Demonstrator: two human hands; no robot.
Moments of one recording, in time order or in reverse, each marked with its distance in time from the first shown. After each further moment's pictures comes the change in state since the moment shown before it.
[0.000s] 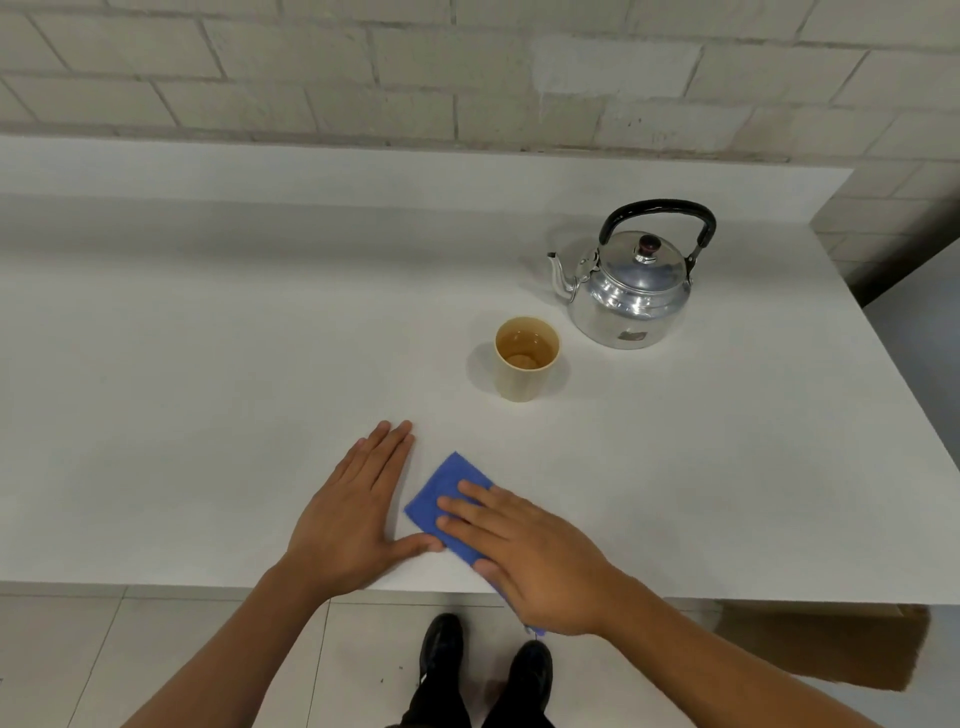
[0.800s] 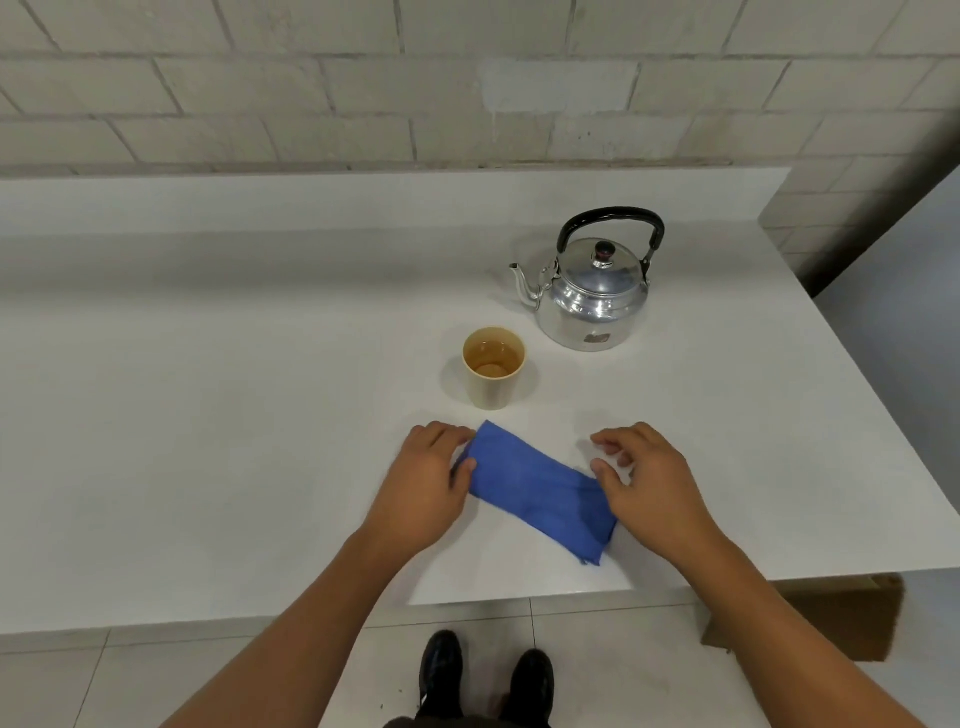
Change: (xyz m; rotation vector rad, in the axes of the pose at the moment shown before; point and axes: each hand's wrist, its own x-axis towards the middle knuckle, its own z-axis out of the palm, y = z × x) left_hand 0.072 0.084 -0.010 -0.331 0.070 -0.086; right_hand -0.065 0.072 -0.060 0.283 0.602 0.755
